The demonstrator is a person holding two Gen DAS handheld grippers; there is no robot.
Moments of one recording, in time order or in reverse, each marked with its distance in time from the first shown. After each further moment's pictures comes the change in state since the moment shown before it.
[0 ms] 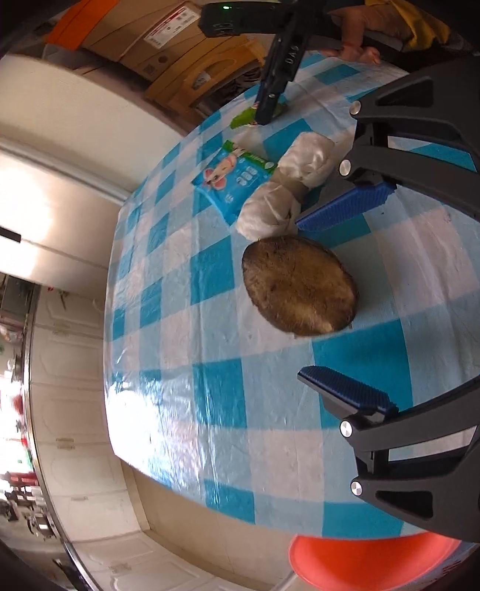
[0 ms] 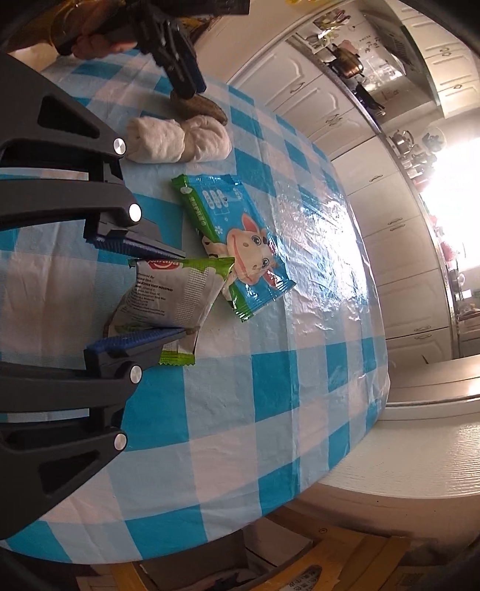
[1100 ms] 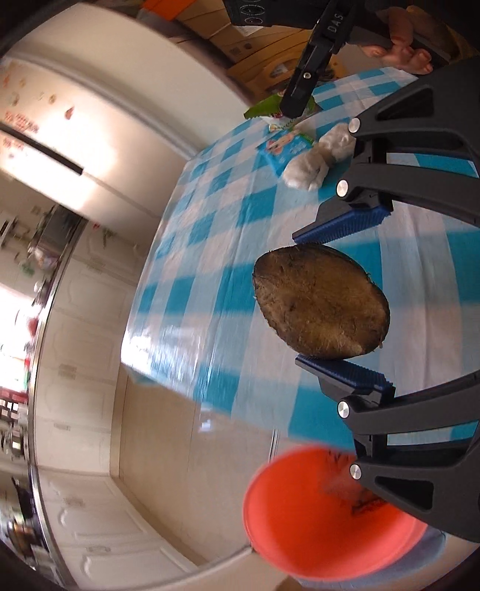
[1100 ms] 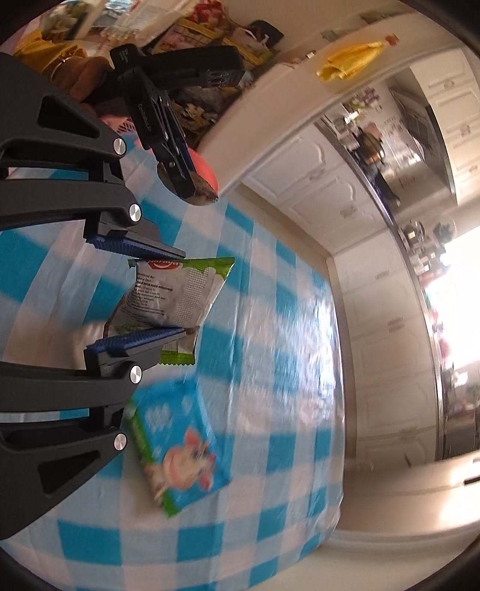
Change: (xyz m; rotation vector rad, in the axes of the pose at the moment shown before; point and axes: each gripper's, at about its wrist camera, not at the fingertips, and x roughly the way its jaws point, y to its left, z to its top) left arm -0.068 0.079 -0.022 -0.295 -0.152 0.091; right arm -0.004 0.146 0.040 -0.192 0.010 0.322
